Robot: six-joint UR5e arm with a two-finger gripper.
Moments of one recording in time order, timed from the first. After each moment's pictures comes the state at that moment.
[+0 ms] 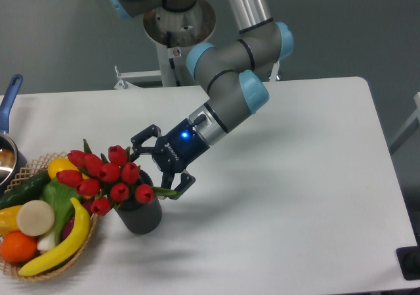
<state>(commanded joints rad) 2.52 -1.88 -1.93 -0.70 0.46 1.31</state>
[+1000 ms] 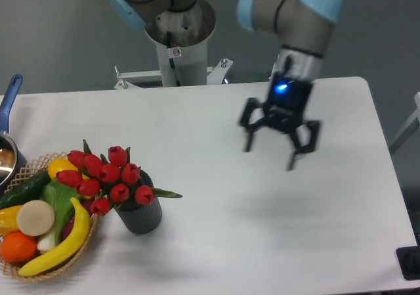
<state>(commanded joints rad) 2.96 -1.73 -1.75 -0.70 0.90 1.32</state>
